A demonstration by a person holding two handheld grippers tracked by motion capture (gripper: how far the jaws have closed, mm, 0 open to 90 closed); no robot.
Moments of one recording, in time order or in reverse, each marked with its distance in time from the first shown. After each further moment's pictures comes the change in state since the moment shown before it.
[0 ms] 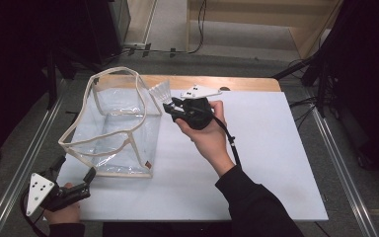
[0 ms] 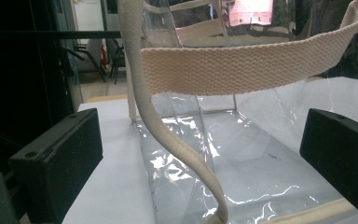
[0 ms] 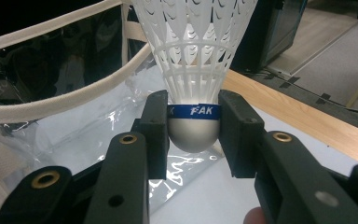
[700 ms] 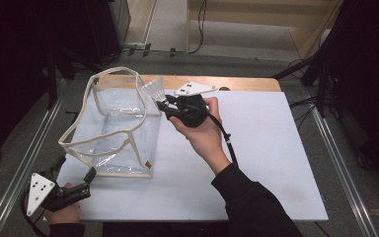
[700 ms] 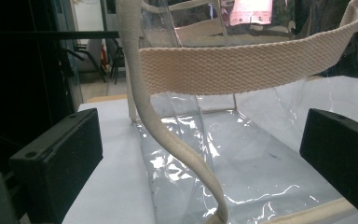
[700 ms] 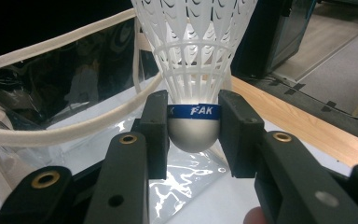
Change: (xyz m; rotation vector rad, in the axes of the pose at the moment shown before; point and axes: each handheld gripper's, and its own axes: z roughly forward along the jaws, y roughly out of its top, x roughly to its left) left arm 0.000 0.000 0.000 0.000 0.002 0.003; right arm 0.011 0.014 0.003 -0.008 0.020 -0.020
